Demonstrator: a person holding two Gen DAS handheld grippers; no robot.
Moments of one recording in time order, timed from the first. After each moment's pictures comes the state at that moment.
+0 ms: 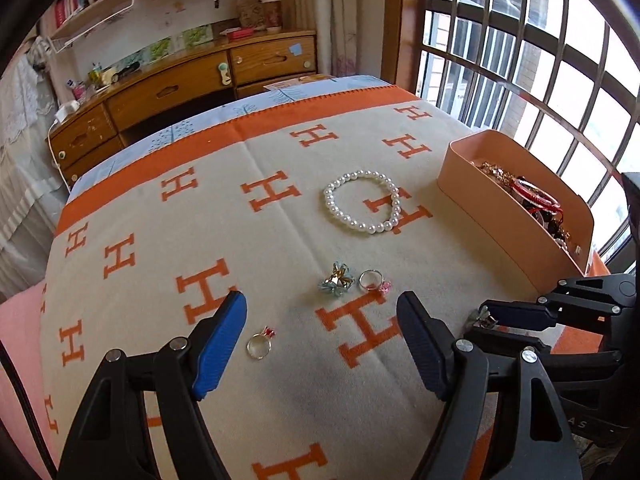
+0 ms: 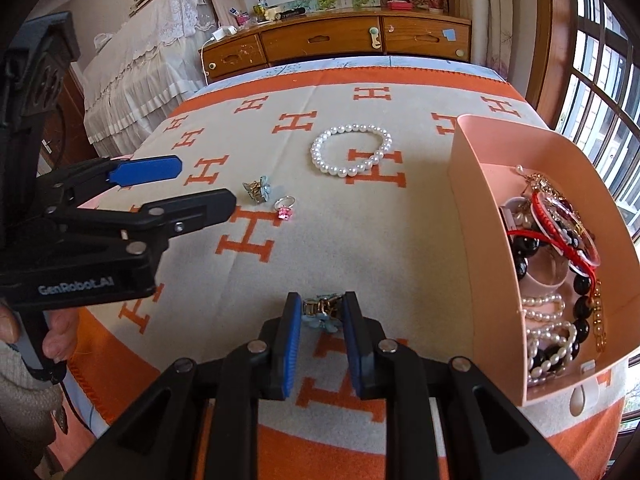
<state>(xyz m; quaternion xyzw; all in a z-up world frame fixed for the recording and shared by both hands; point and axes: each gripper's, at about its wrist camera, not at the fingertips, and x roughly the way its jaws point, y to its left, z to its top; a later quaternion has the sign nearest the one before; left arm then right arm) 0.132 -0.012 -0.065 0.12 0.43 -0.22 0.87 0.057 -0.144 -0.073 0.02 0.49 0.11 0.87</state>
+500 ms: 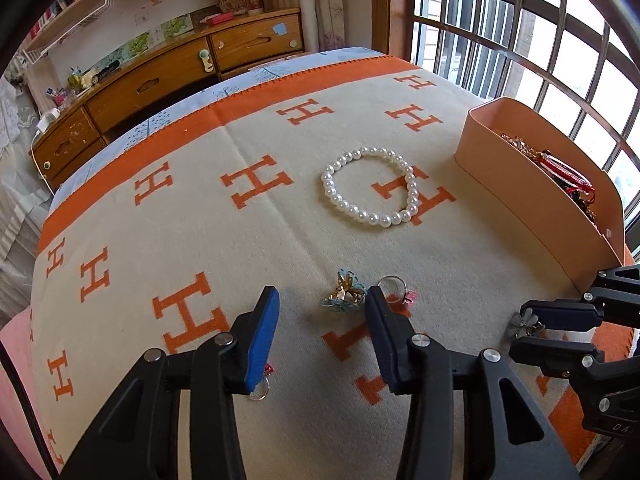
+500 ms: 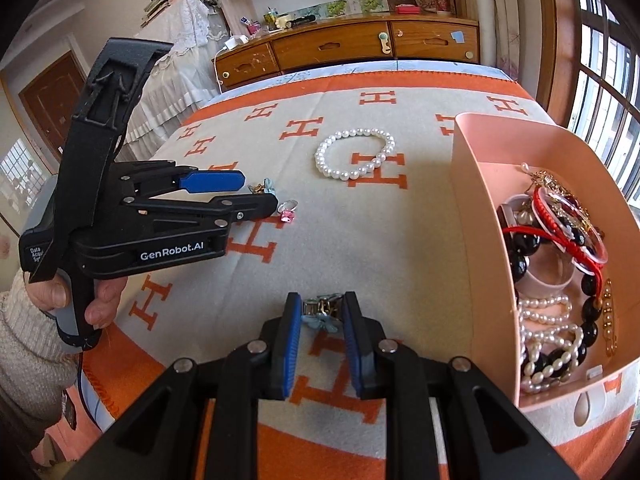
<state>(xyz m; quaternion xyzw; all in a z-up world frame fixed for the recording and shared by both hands) 0.162 -0.026 -0.093 0.15 0.45 -0.23 0.85 0.056 -0.155 -0.075 0.04 0.47 0.14 0.87</state>
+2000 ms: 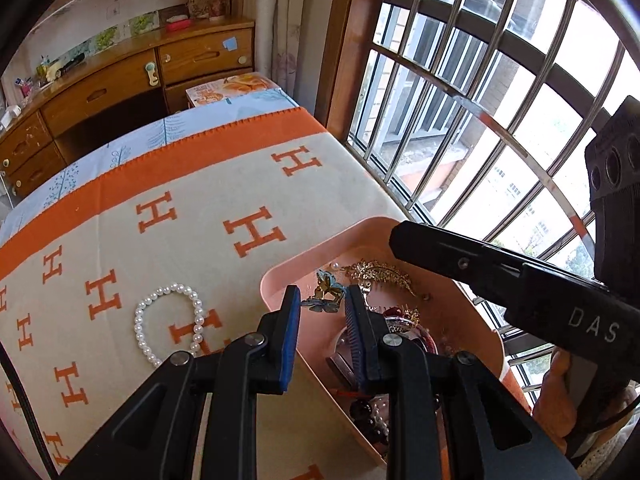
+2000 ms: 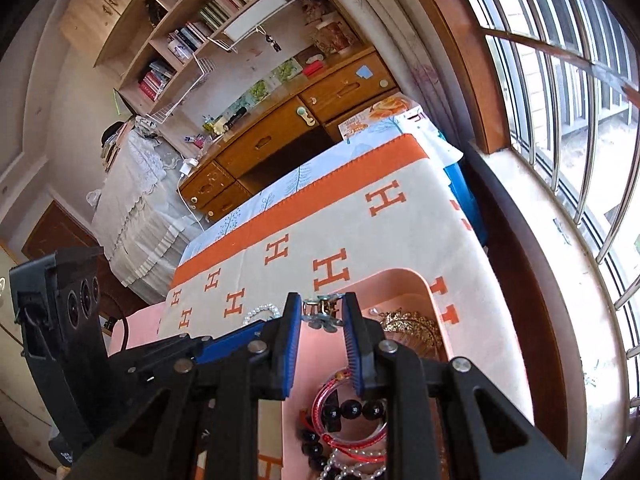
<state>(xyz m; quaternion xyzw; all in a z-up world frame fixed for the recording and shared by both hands) 0.181 -0.190 -0.027 0.06 0.48 -0.27 0.84 0.131 -0.332 -0.007 0.26 0.40 0.09 0.87</state>
